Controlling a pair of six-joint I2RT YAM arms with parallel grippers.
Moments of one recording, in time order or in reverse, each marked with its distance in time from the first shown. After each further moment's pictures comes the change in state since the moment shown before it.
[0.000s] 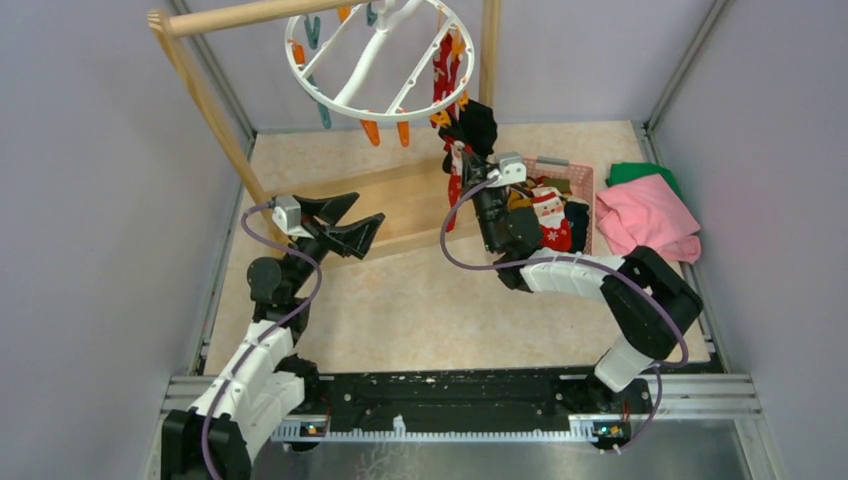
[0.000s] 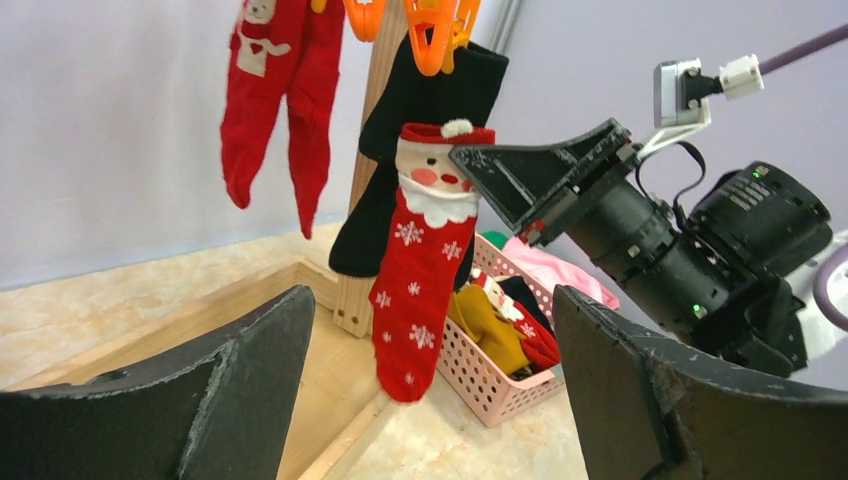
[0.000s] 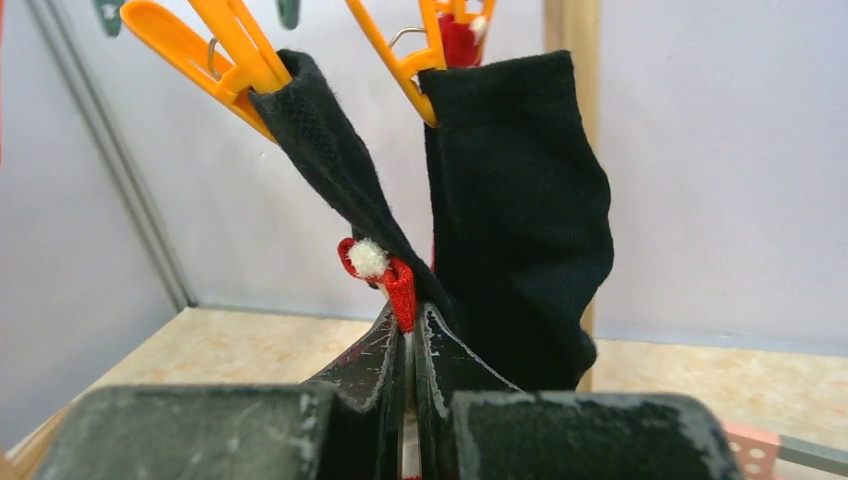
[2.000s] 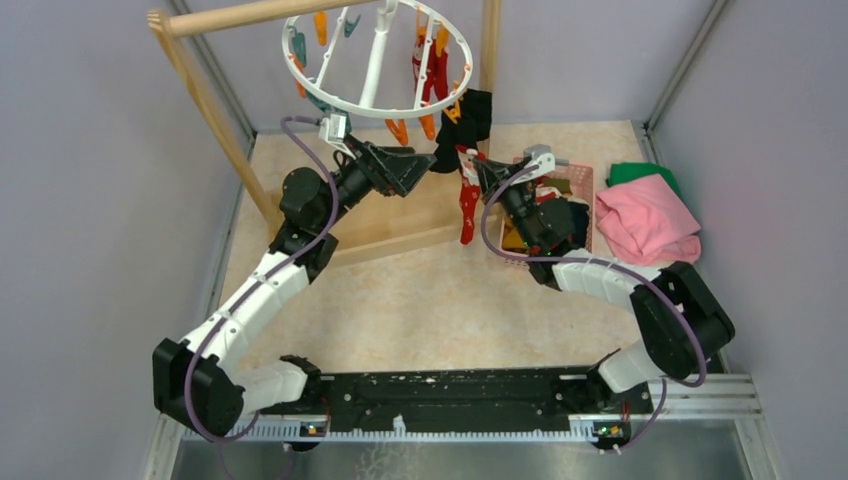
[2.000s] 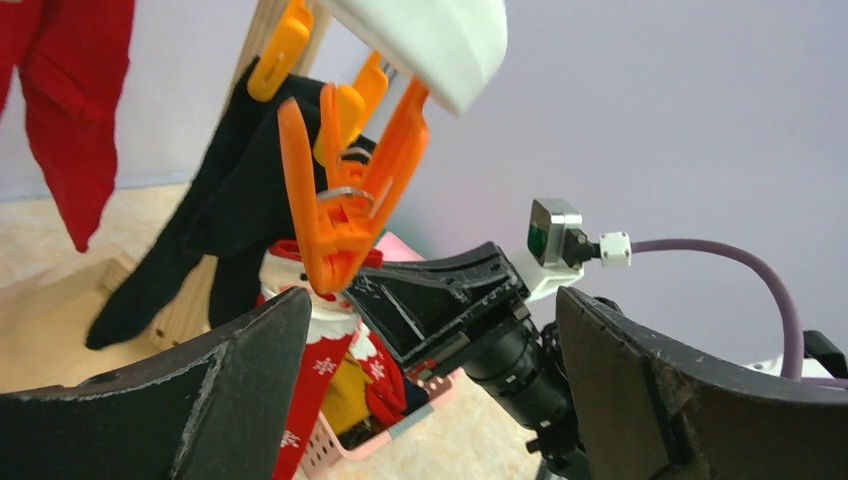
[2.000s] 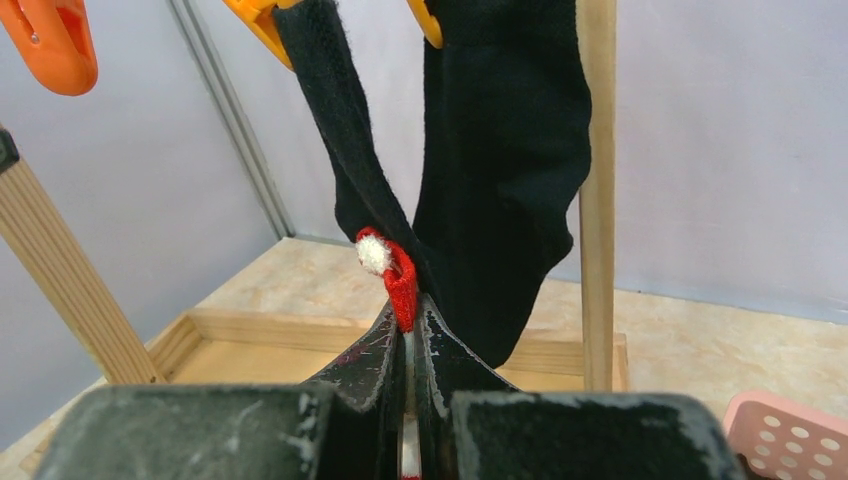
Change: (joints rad) left arm -0.277 0.357 0.588 -0.409 -0.115 -0.207; right arm -0.211 -0.160 -0.130 -0.172 -0.386 0.270
